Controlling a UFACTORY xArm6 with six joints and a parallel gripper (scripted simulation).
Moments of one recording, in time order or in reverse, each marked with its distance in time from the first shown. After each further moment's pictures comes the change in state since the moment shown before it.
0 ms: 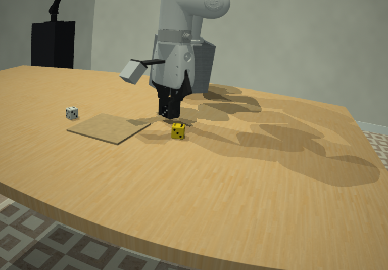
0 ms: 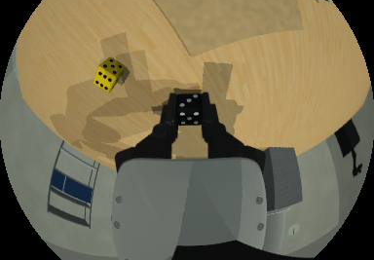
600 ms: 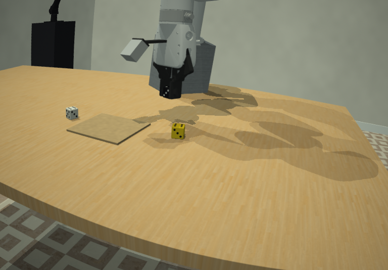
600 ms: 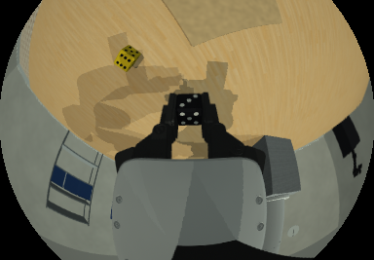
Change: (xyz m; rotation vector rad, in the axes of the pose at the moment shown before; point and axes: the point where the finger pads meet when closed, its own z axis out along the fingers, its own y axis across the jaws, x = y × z) arm 0.000 0.000 -0.046 0.020 0.017 -0.002
